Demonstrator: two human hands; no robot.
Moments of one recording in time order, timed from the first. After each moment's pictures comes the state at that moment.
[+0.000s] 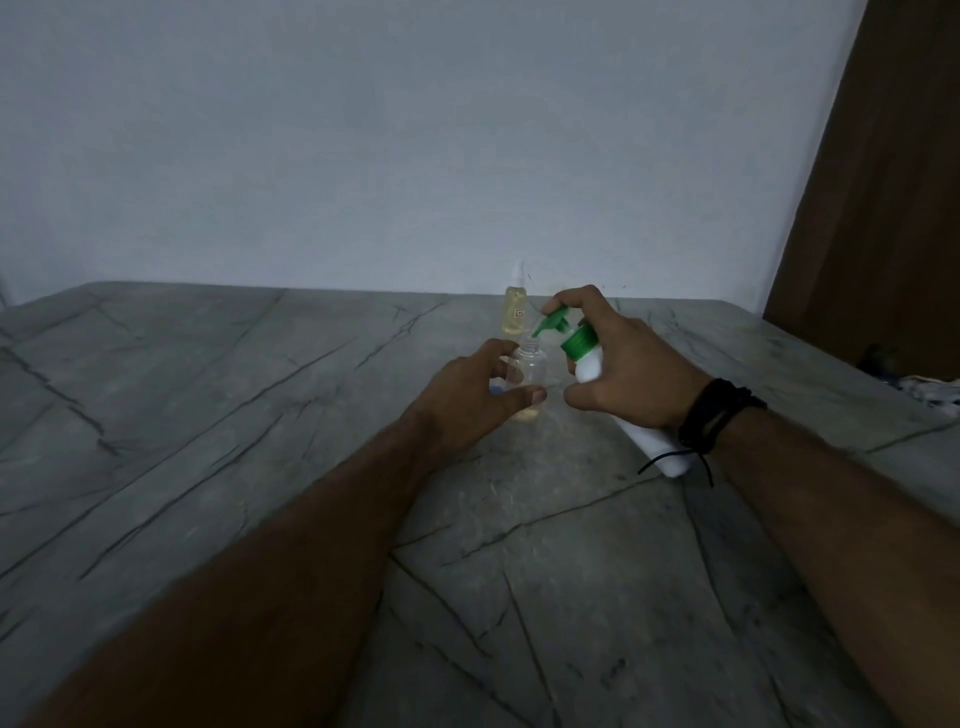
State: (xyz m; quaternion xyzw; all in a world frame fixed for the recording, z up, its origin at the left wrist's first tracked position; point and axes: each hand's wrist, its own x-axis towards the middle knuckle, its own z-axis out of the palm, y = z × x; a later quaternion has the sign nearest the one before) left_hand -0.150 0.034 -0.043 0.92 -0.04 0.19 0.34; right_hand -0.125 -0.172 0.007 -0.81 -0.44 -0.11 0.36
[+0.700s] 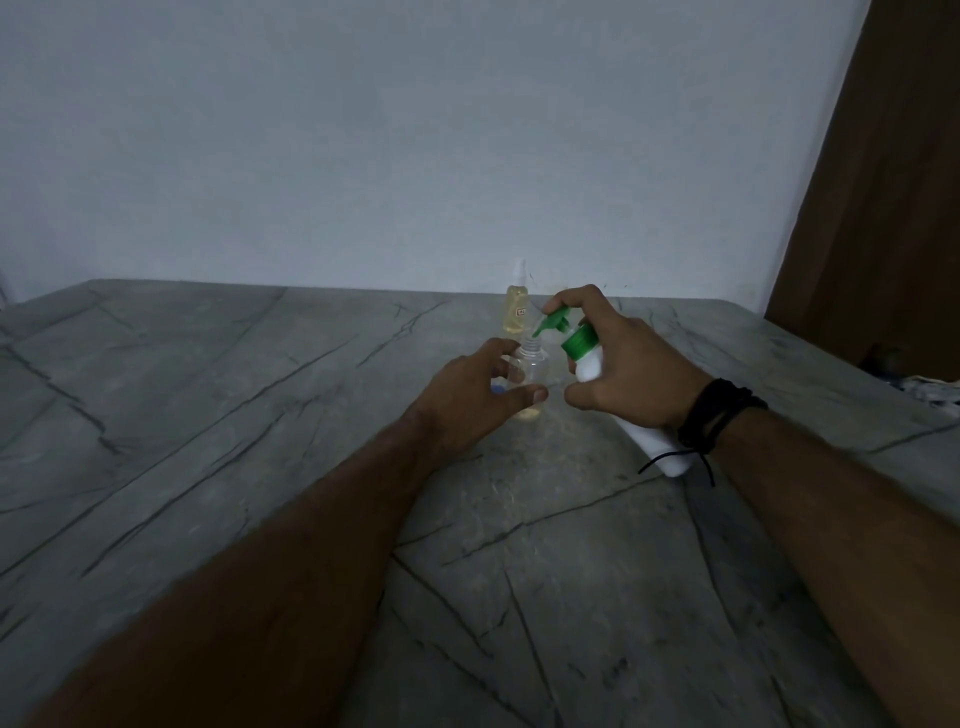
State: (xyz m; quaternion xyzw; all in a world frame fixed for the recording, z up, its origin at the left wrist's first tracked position) left_hand -0.150 0.035 -0.045 0.92 -0.05 0.19 0.34; right_hand -0.125 -0.170 0.007 -0.82 -0.44 -0.11 0.36
